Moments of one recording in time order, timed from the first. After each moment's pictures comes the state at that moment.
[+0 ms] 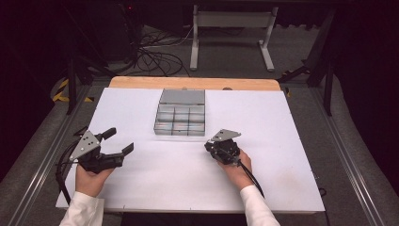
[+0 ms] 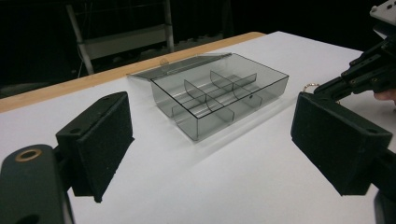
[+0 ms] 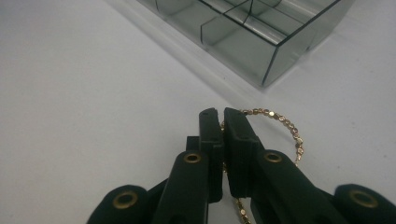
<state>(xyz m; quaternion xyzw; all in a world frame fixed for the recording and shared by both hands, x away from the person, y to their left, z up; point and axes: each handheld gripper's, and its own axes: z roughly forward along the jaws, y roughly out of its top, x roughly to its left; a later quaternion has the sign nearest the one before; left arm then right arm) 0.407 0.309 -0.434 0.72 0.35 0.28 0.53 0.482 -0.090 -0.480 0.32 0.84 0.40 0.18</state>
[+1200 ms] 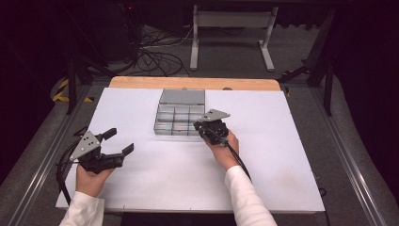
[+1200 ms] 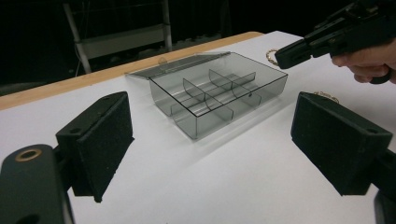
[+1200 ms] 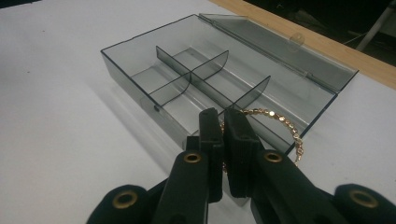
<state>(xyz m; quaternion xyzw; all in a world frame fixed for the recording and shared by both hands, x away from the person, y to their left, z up) 0.408 0.310 -0.437 0.72 0.35 0.27 0.54 0.525 -0.052 -0.445 0.31 0.82 0.43 0.21</state>
